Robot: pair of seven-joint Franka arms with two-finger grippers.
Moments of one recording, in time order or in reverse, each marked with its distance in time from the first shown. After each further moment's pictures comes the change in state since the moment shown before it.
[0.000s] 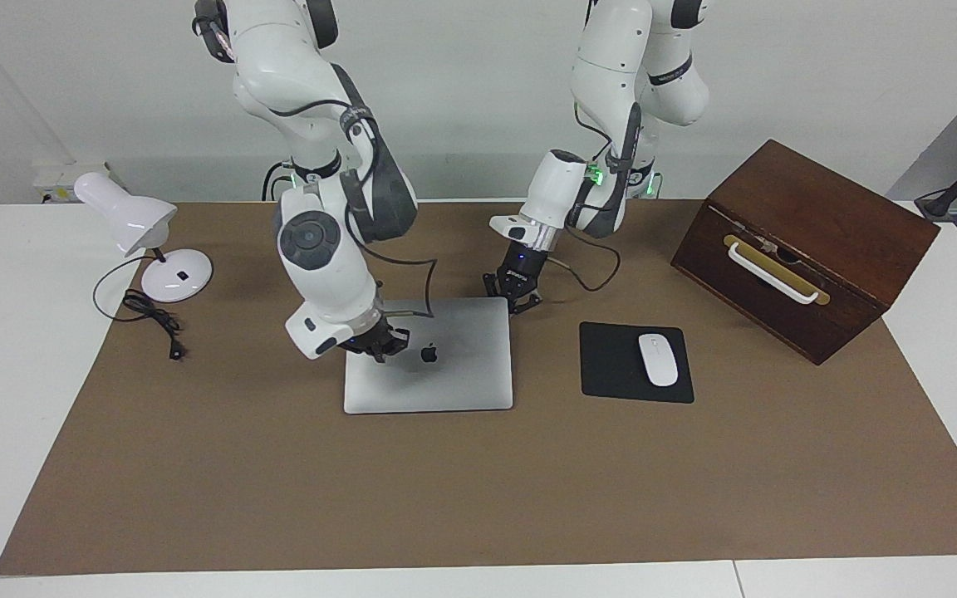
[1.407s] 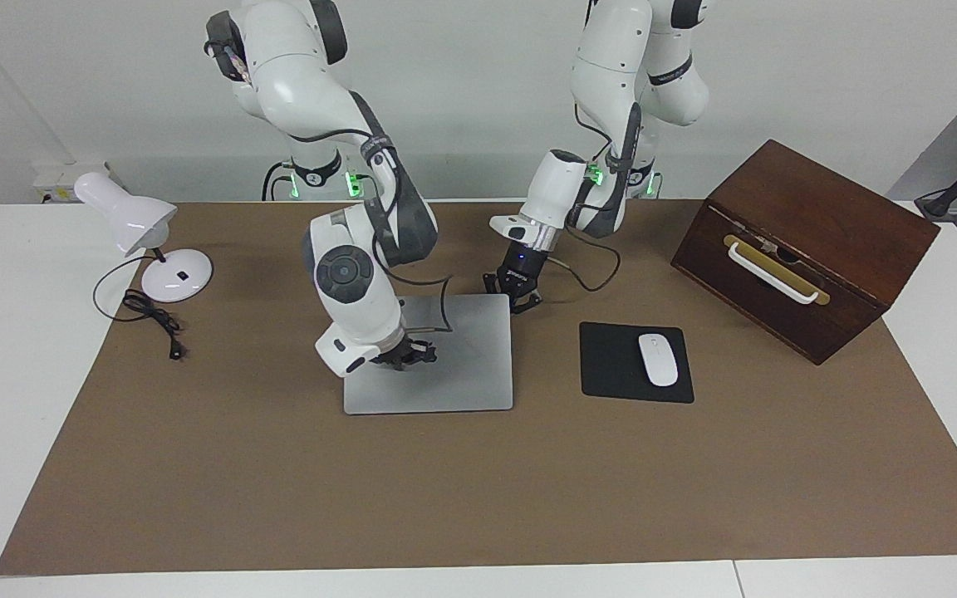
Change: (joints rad) left arm 0.000 0.000 0.000 0.000 0.000 0.000 0.000; right arm 0.055 0.121 0.012 -0.055 0.003 0.107 0.007
